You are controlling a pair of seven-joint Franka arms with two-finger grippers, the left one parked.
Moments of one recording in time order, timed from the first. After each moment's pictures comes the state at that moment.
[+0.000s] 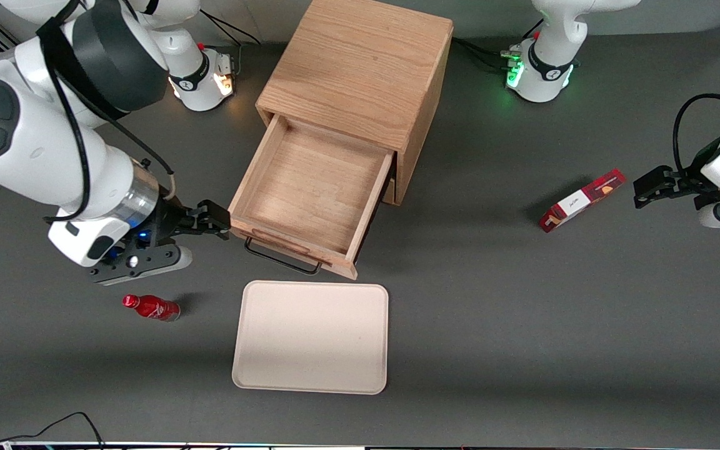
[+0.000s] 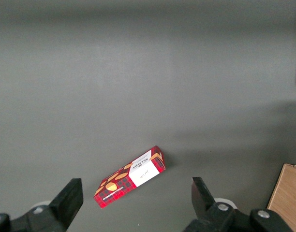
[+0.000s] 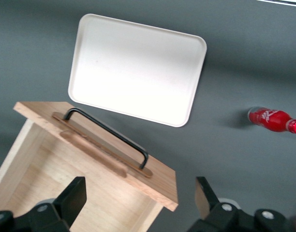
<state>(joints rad) 0.20 0.52 0.26 -0.94 -0.04 1.48 0.24</state>
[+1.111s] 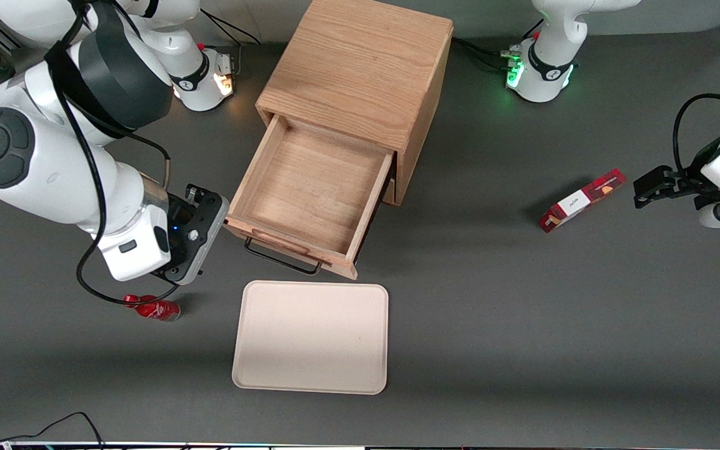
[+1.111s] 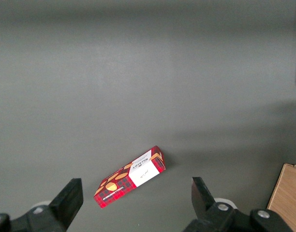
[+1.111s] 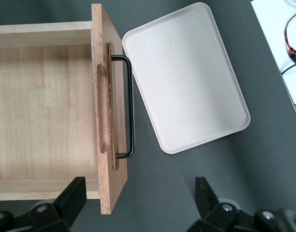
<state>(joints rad) 0.14 0.59 0.36 -0.92 -0.07 1.47 -0.72</state>
